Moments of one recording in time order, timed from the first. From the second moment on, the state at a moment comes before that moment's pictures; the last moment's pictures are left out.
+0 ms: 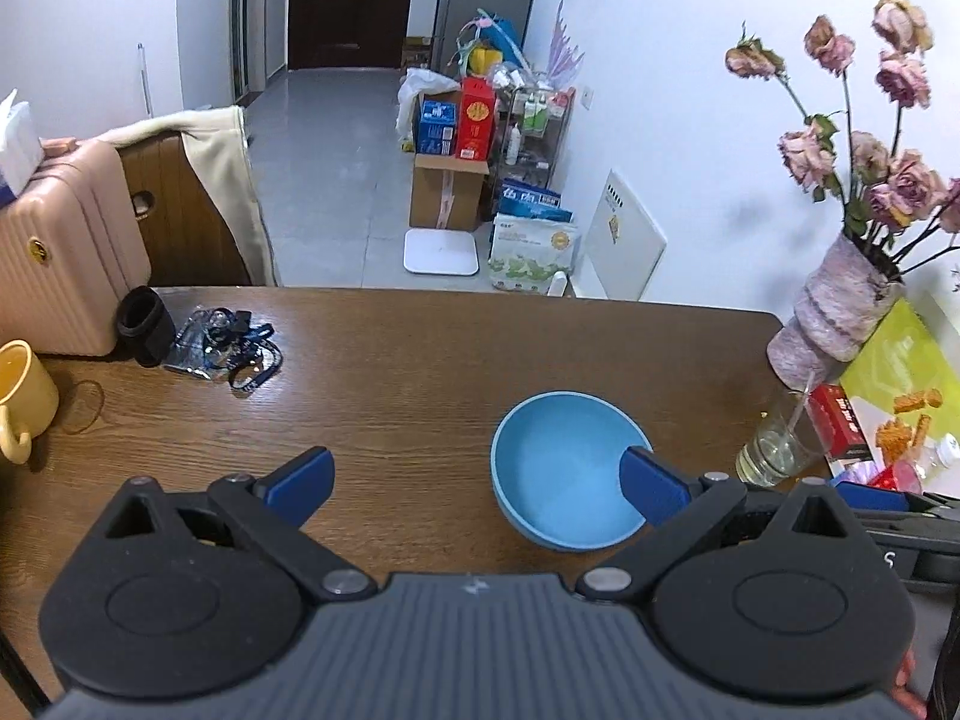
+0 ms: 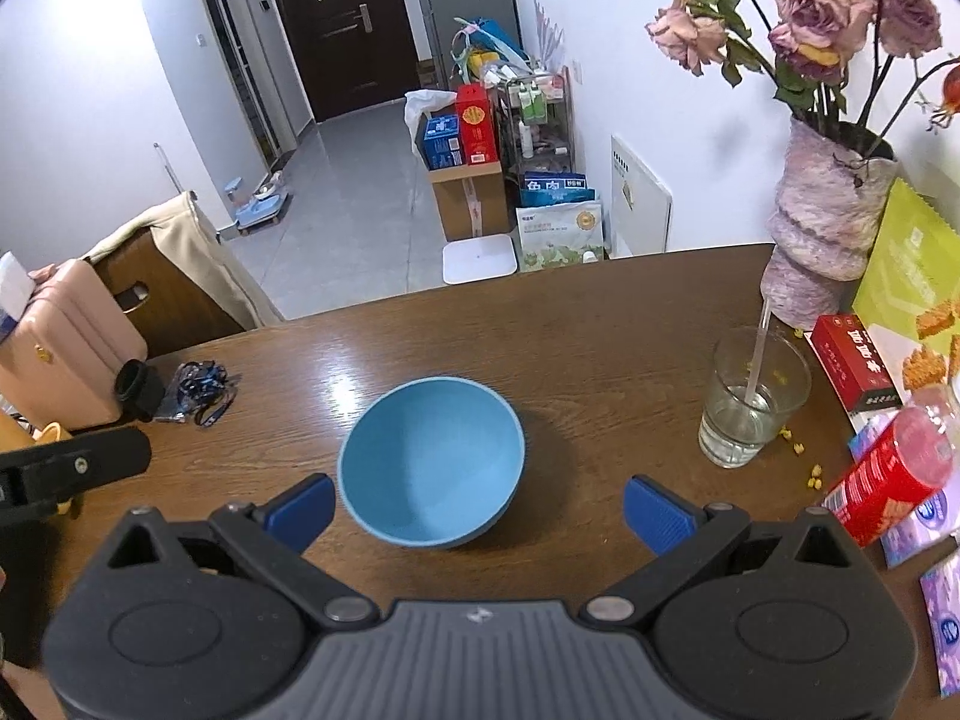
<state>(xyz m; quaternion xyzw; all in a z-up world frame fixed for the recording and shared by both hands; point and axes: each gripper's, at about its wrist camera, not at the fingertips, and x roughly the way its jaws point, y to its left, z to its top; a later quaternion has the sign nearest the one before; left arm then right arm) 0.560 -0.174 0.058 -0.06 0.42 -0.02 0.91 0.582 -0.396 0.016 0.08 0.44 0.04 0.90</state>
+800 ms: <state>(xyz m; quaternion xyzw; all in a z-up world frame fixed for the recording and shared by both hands) 0.645 -0.217 -0.030 -0.04 0.49 0.01 0.87 0.657 -0.427 -0.069 0.11 0.50 0.03 0.86</state>
